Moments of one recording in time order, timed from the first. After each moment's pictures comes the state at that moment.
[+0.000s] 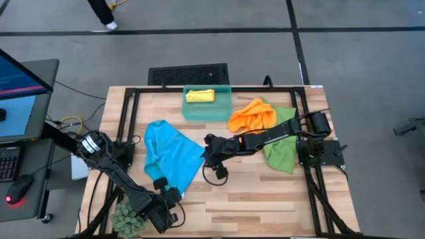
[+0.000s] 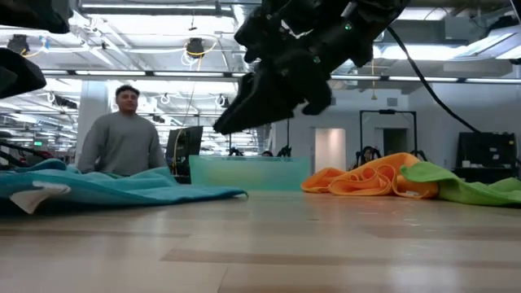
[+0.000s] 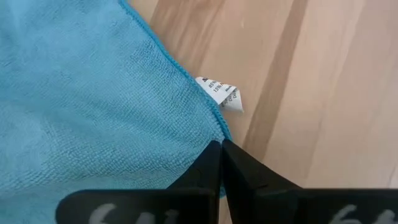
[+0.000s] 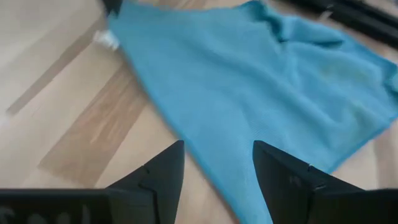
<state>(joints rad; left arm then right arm) -0.83 1.84 1.13 -0.72 -0.44 -1.16 0.12 1.92 1.17 0.07 -0.08 -0.39</state>
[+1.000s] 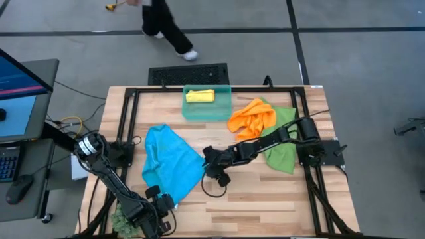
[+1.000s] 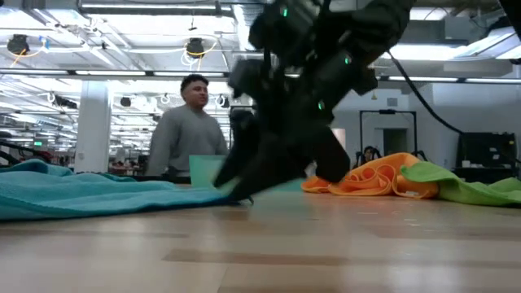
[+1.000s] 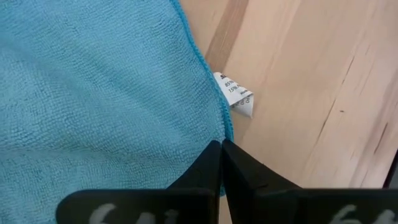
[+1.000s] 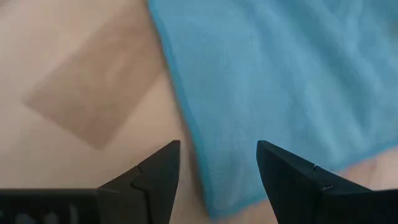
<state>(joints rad) -0.93 1.83 1.14 -0.71 -0.34 -1.33 0.17 2.07 1.18 0.06 -0.03 -0.50</state>
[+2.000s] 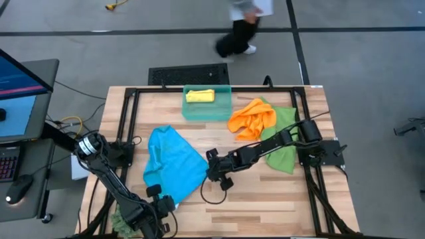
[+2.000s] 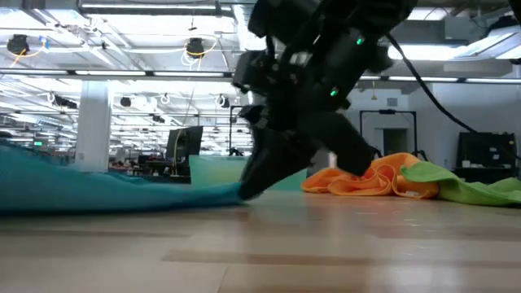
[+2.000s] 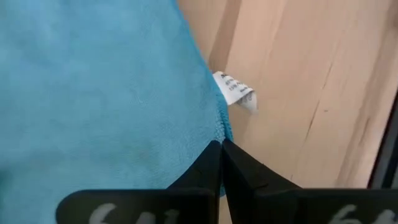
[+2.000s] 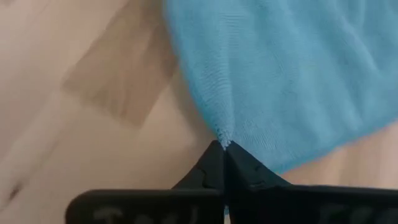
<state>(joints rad) -0.93 1.83 1.27 -0.89 -0.37 -1.22 0.24 2.04 1.23 -0.14 0.09 -0.38</state>
